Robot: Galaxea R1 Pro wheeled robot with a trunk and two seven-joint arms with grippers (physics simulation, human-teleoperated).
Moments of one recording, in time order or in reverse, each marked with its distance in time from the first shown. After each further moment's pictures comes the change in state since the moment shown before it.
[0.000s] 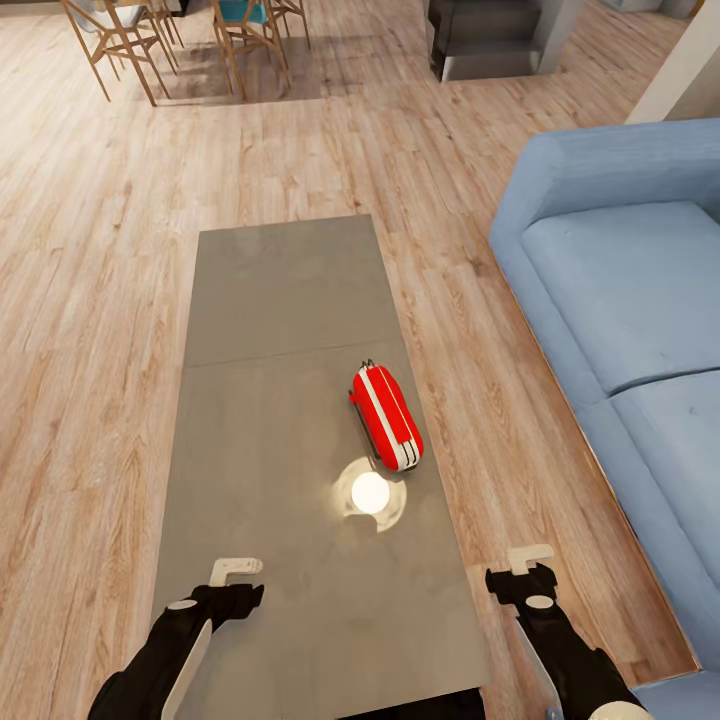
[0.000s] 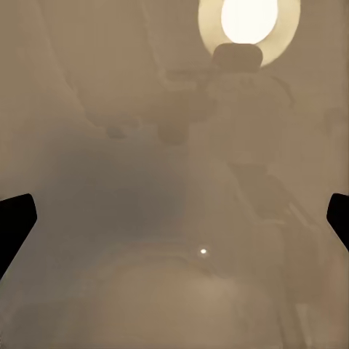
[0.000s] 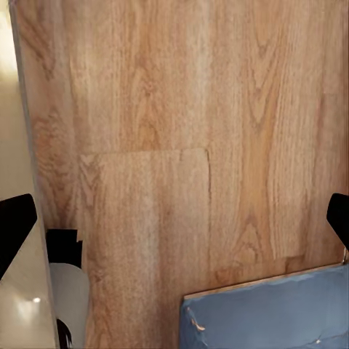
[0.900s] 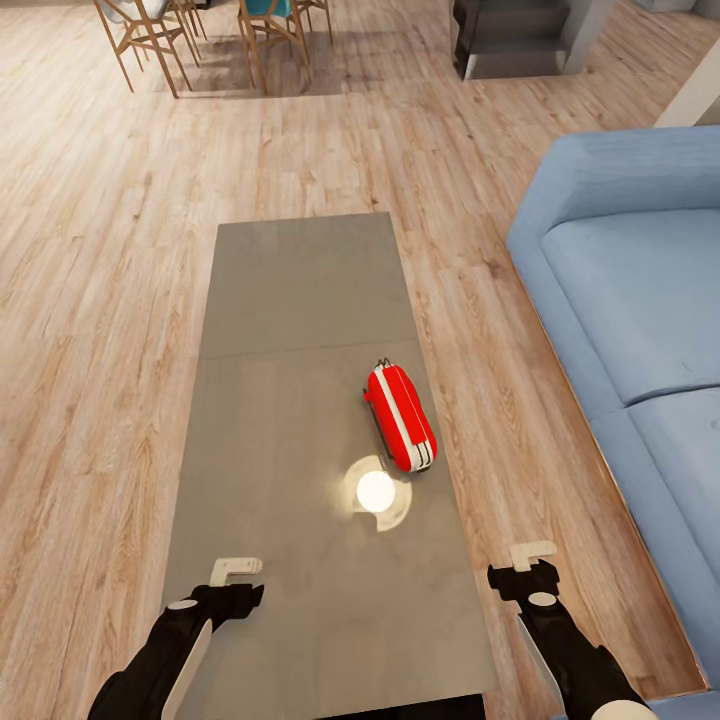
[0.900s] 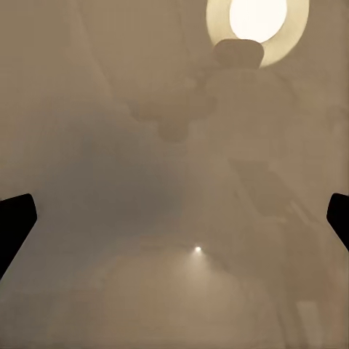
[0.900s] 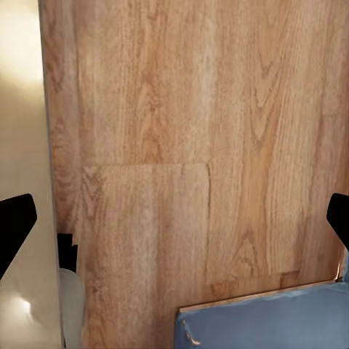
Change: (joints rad) left arm 0.000 -0.001 0.000 -0.002 -0.002 0.002 0.002; right arm 0.000 -0.007 -0.002 -0.018 -0.002 0.003 0.000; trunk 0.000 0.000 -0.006
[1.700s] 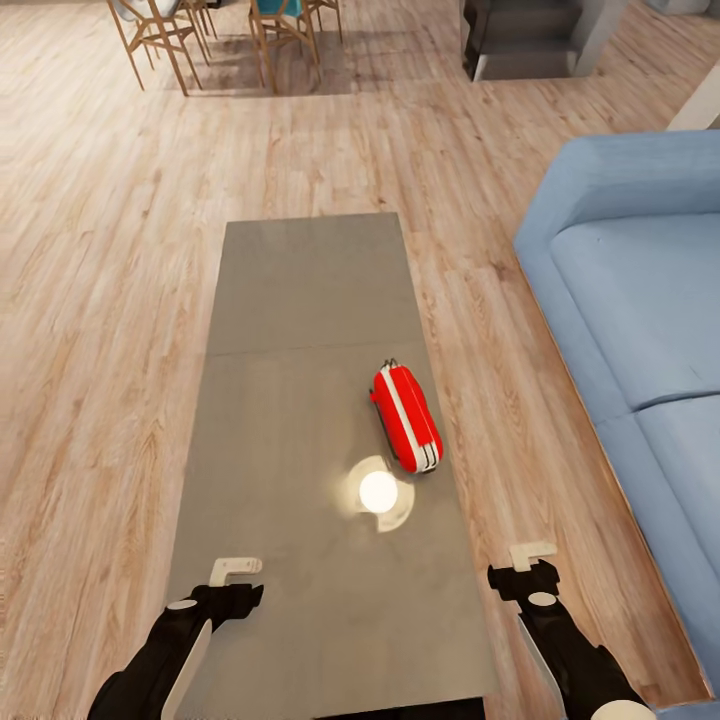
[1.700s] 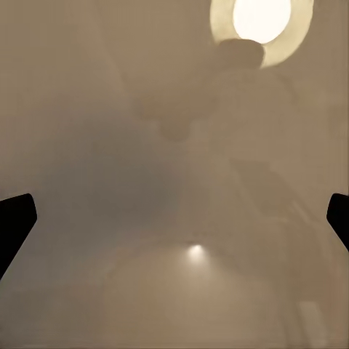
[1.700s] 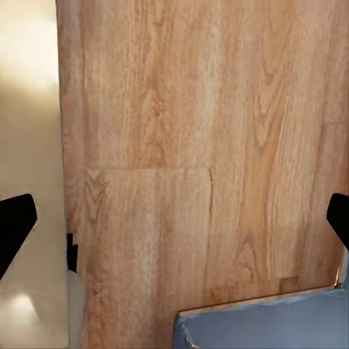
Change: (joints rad) left arm 0.000 0.001 0.000 0.000 0.001 0.000 0.000; right arm 0.000 0.001 0.000 -0.001 0.000 0.002 0.000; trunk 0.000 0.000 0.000
